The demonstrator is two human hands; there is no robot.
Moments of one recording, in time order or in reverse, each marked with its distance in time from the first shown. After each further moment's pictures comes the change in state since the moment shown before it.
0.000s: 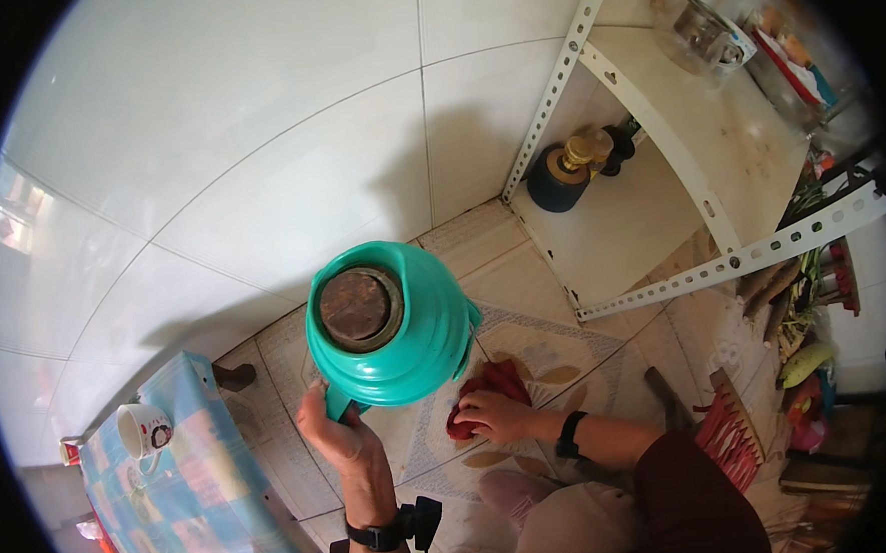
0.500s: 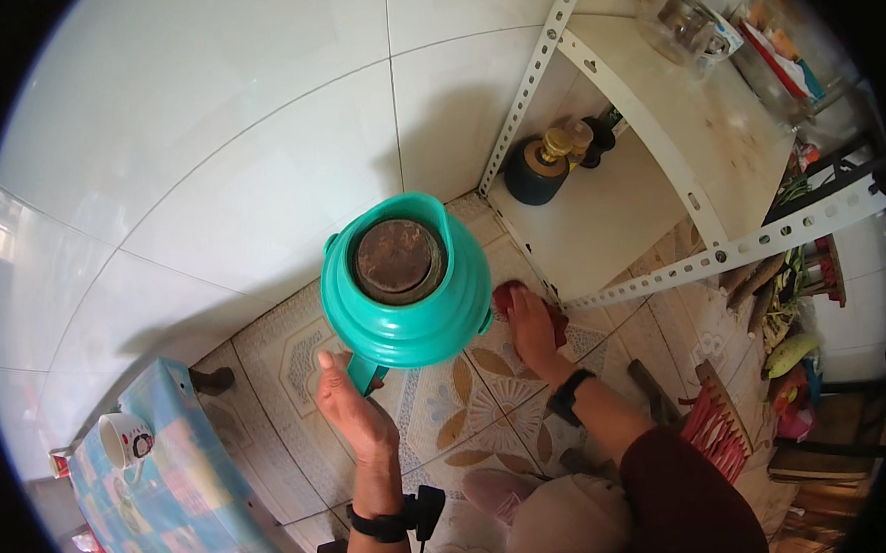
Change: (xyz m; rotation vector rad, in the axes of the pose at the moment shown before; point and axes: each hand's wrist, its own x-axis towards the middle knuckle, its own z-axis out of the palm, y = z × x) left_hand -0.017 -0.040 0.032 0.135 -0.103 0.064; right_hand -0.008 0.087 -0.087 -0.712 0.616 0.580
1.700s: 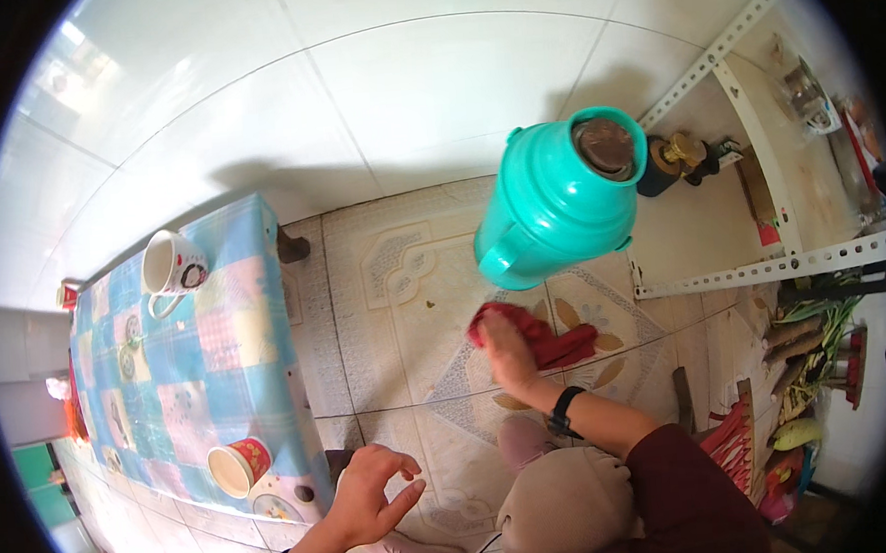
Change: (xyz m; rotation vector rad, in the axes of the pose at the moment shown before) left_hand -0.103 0.107 -0.232 0.959 -0.915 0.074; right_hand -0.103 -0.162 0.036 0.299 -0.182 -0.506
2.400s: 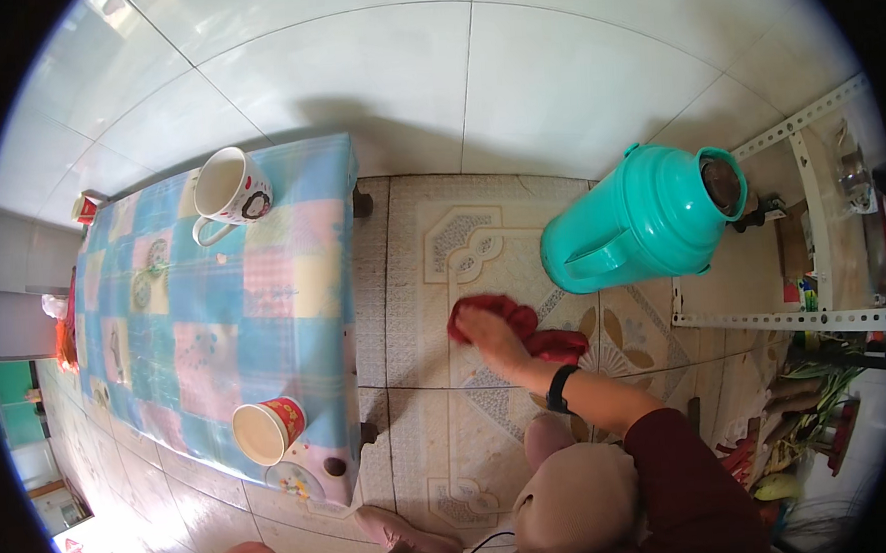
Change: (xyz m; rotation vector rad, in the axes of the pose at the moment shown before) left_hand -0.190 0.047 -0.131 -0.234 -0.093 -0.519; right_hand 0.056 -0.044 0.067 0.350 -0.174 -0.350
